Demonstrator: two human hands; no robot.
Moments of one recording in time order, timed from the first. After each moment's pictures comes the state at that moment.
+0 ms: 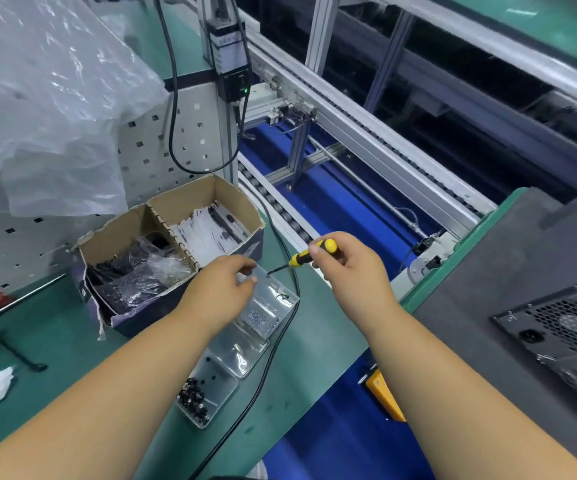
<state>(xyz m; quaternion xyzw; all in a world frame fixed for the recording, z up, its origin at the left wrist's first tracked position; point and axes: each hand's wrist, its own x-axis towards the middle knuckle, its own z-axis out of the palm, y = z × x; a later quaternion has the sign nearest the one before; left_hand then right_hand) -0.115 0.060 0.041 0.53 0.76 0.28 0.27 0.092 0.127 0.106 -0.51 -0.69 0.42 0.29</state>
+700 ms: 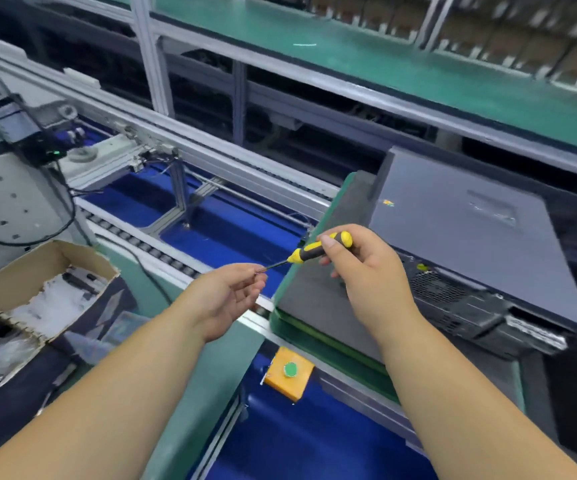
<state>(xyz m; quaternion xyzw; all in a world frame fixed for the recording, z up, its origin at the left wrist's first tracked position) 0.083 0.115 0.127 0.19 0.46 0.44 0.75 0.284 0.076 0.202 -0.52 -0.60 0.37 0.48</state>
